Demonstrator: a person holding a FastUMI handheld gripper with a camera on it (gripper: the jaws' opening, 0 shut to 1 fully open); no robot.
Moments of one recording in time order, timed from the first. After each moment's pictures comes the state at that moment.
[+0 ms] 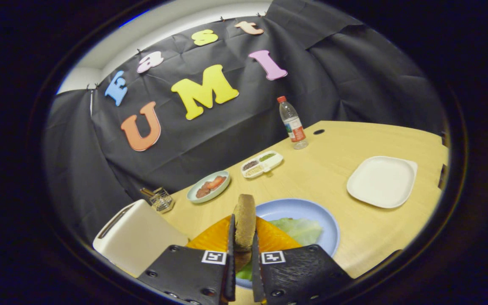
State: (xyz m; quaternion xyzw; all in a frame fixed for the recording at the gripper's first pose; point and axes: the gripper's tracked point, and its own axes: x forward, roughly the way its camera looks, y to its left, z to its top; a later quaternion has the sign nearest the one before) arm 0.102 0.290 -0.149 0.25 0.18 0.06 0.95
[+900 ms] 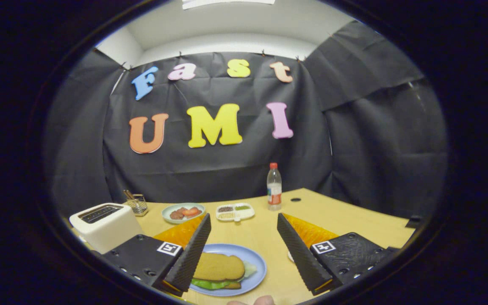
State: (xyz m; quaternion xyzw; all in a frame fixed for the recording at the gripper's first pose) arm 0.063 0.215 -0.012 0.05 -0.01 0.02 1.00
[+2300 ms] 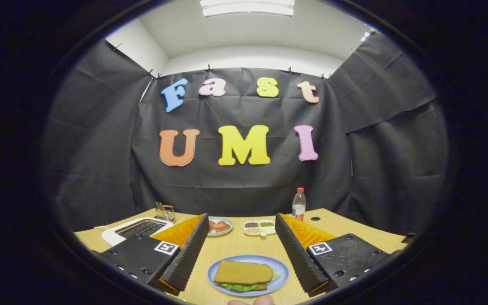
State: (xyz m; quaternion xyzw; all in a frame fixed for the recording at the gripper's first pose) arm 0.021 0.273 0.029 0.05 -0.04 0.08 0.99
